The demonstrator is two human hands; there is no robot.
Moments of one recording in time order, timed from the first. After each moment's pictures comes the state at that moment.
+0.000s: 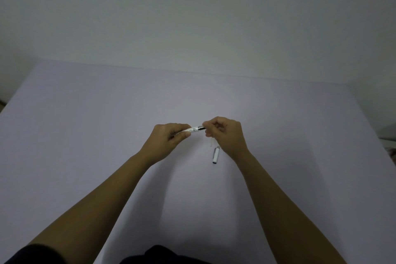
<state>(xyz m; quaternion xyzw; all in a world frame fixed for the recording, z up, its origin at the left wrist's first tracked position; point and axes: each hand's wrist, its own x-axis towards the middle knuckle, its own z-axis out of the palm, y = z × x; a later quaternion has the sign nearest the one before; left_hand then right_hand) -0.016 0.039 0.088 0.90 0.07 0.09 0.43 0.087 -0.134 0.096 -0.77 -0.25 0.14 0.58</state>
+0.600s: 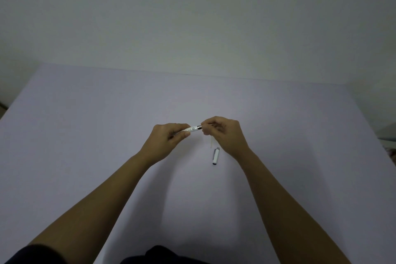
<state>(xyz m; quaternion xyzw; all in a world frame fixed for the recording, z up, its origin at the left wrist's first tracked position) -0.017 0.038 0.097 0.89 0.07 0.10 0.43 0.091 -0.136 0.103 -0.78 -0.29 0.15 0.54</state>
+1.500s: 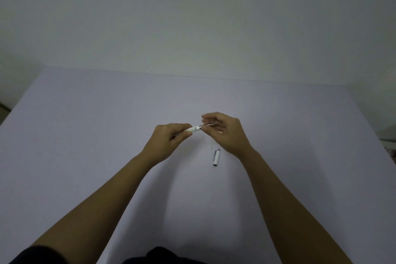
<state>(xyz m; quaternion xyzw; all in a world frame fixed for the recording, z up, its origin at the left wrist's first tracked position) -0.016 0.036 0.101 0.89 0.07 0.11 0.43 0.094 -0.136 0.111 -0.76 -0.33 0.14 0.54</state>
